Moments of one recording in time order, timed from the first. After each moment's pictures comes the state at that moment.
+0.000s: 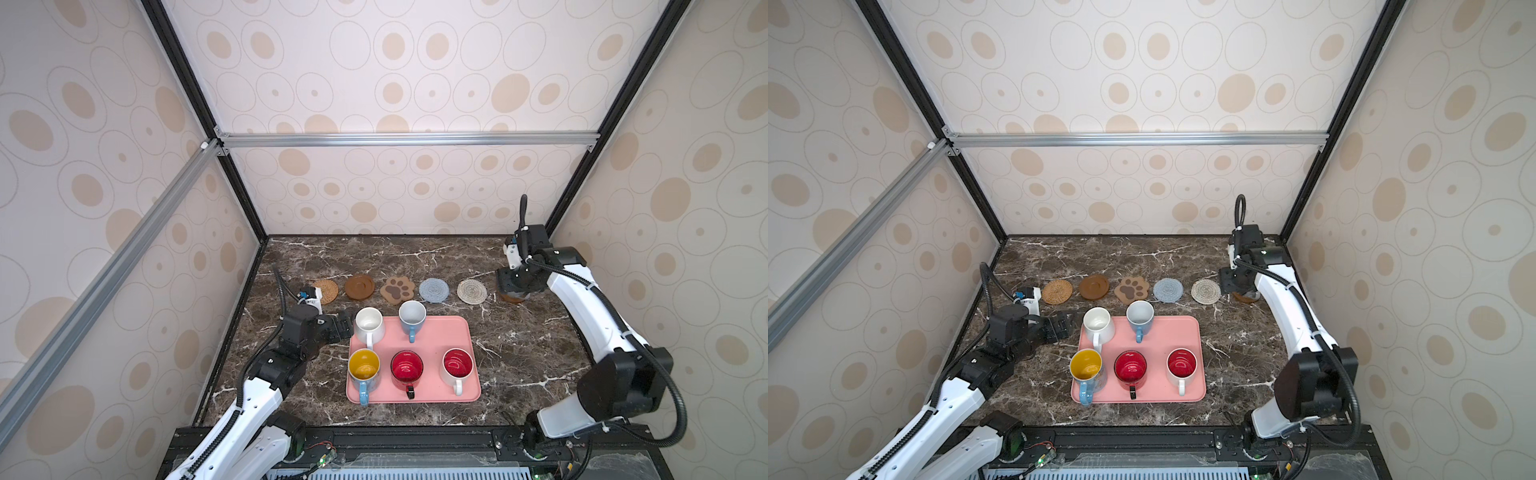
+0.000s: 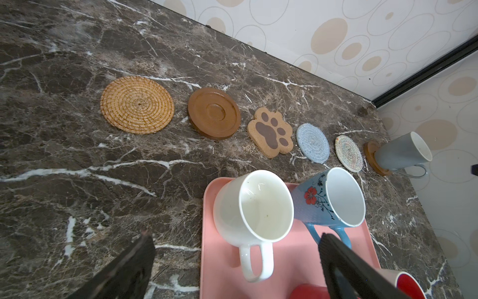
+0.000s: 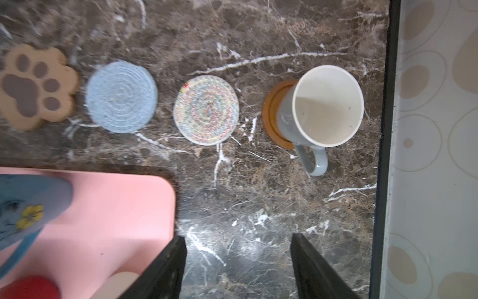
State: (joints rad) left arm -0.37 0.78 0.60 -0.38 -0.03 -0.54; right arm 0.14 1.48 1.47 -1.06 0.09 0.06
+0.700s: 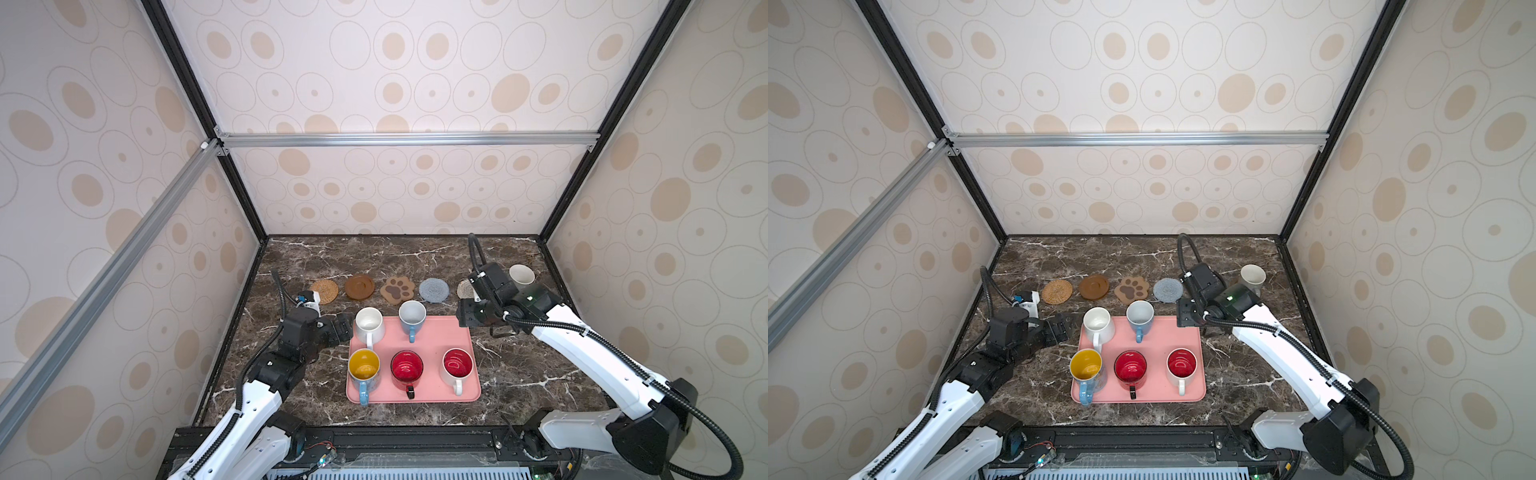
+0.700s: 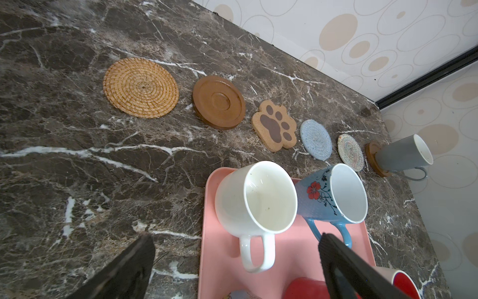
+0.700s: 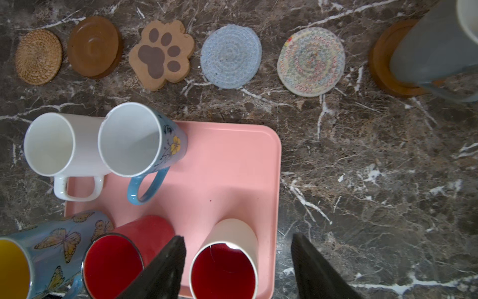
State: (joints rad) left arm -0.37 0.77 0.58 -0.39 -0.03 -0.60; right arm 0.64 1.30 1.23 -1.00 0.17 0.55
